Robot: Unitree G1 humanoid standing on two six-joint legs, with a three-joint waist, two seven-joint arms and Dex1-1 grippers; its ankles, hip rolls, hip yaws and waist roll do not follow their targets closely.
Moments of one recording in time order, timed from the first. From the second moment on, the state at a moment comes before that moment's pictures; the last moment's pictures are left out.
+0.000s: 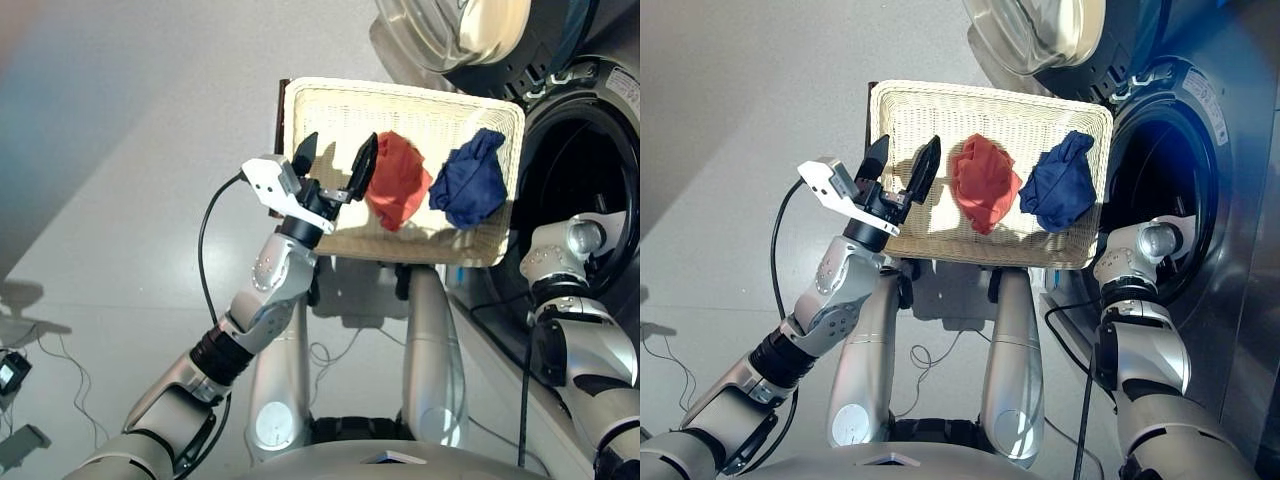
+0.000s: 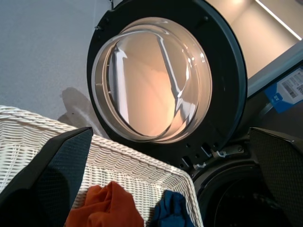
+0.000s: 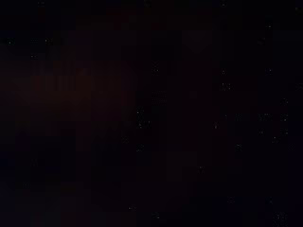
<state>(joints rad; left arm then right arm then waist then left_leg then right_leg) -0.47 0.33 -0.57 -0.10 -0.81 -0.34 0.13 -0.76 -0.47 -0.21 1.06 0.85 -0.49 -0.69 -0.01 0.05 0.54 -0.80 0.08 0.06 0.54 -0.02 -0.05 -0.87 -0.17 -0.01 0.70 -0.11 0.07</state>
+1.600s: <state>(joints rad) -0.87 0.12 -0.54 0.84 -0.36 -0.17 0.40 -0.67 -0.34 0.60 0.03 0.28 -0.31 -0.32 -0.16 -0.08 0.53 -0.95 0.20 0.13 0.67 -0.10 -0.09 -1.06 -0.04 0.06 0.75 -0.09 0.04</state>
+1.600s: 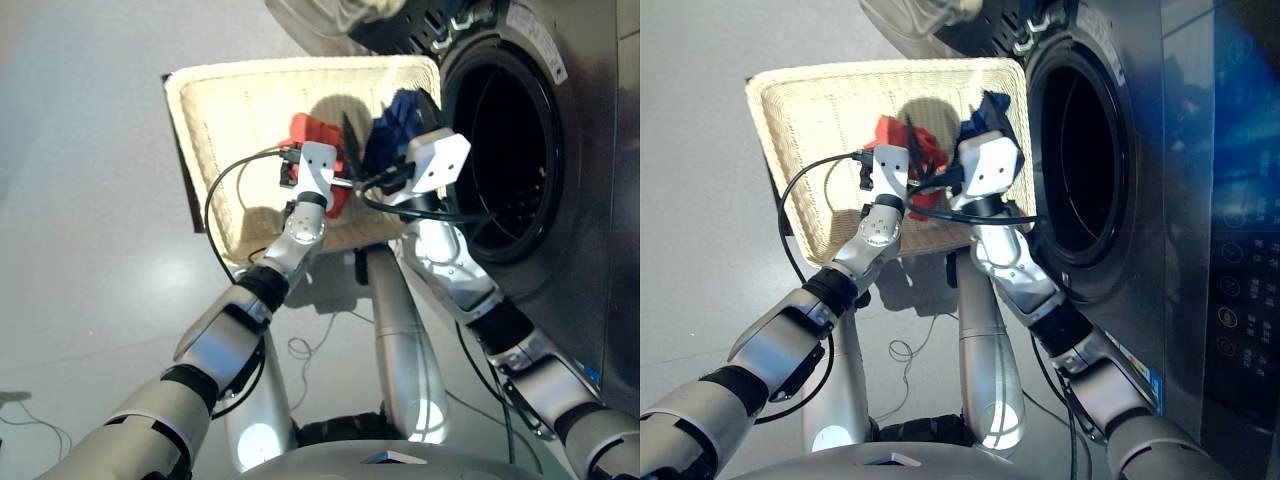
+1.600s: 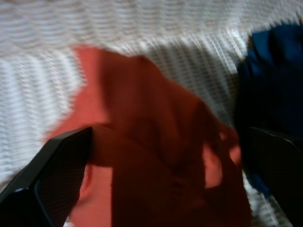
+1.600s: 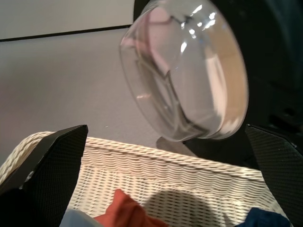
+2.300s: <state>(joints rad) -0.99 0.10 -0.46 1.00 -0.43 -0.17 0.48 -0.76 -0.33 0.66 -0.05 0.28 -0.29 -0.32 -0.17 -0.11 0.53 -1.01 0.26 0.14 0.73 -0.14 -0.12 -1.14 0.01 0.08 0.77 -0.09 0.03</state>
